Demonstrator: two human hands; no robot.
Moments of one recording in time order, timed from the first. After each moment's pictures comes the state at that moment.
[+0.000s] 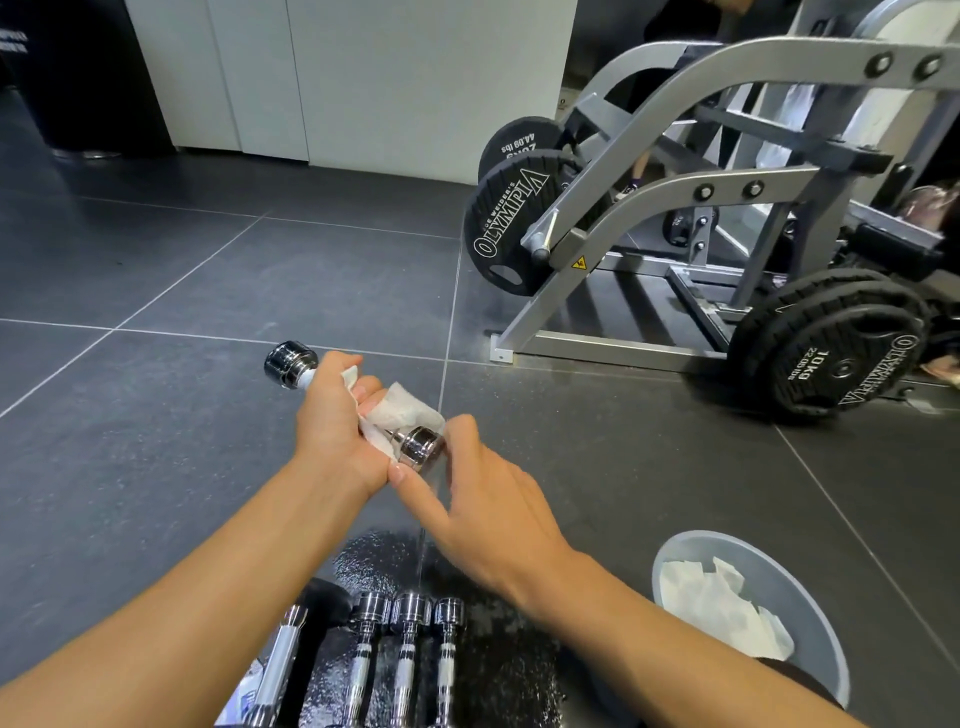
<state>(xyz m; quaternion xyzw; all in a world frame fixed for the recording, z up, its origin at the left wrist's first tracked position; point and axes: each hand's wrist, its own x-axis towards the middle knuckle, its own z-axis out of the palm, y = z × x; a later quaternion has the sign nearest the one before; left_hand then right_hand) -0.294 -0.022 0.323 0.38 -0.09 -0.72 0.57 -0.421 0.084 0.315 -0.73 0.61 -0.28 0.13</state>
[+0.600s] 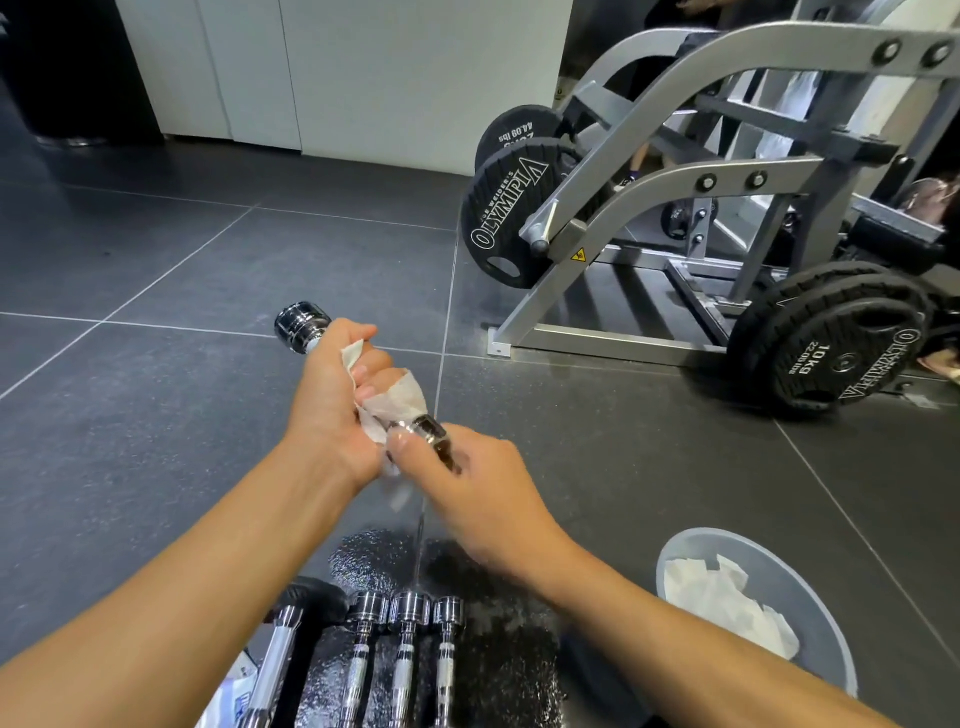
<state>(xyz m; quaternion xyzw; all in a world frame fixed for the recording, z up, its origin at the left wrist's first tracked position) -0.293 -0.019 0.347 0.27 -0.13 -0.80 0.52 -0.416 0.065 0.314 -0.65 0.59 -0.37 0.30</state>
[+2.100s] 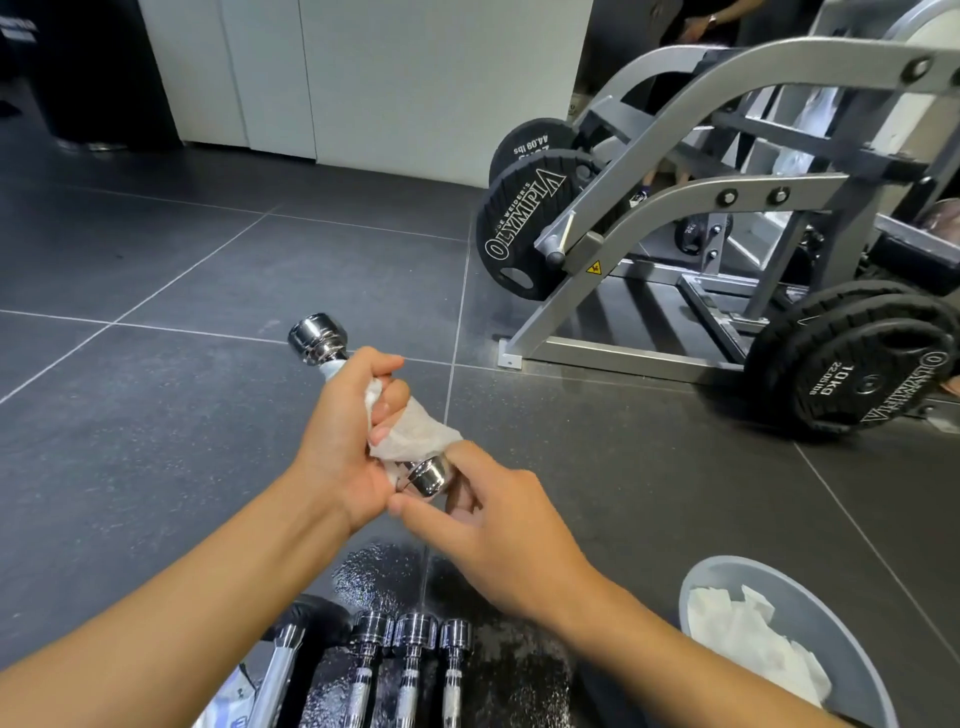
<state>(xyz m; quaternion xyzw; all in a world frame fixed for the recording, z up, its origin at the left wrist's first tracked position) -0.285 -0.021 0.326 0.32 -0.24 -0.77 0.50 -0.417 0.064 0.302 -0.72 0.58 -0.33 0.21</state>
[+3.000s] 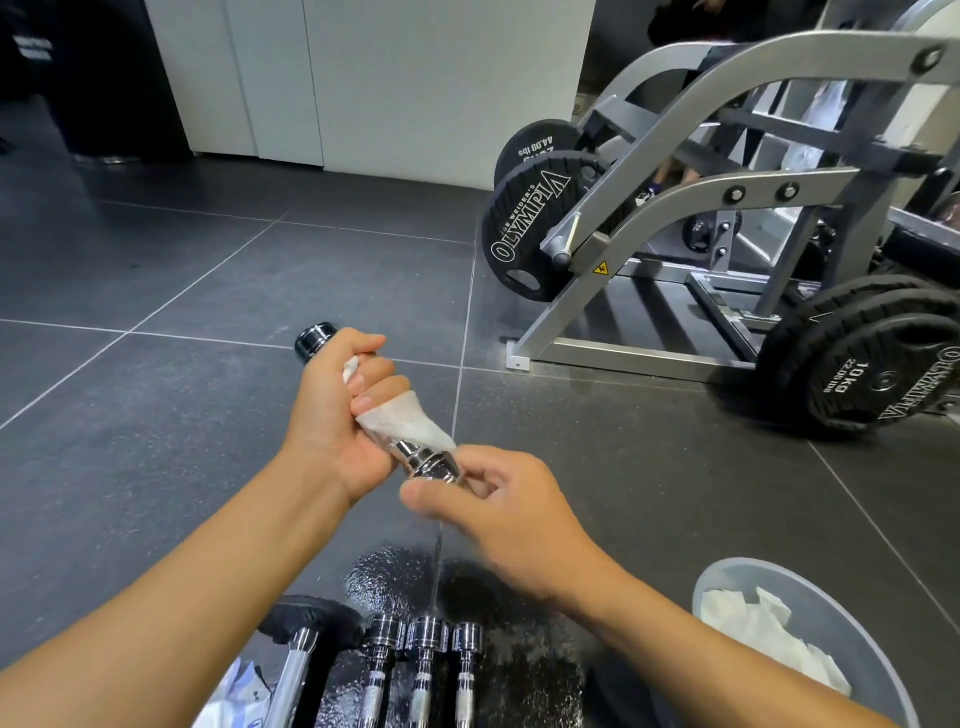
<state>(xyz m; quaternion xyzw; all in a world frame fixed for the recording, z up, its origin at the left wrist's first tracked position) -0.272 -0.038 0.337 0.21 -0.14 -0.81 0.53 -0.416 0.056 0.309 -0.63 0.52 -0.43 0.38</state>
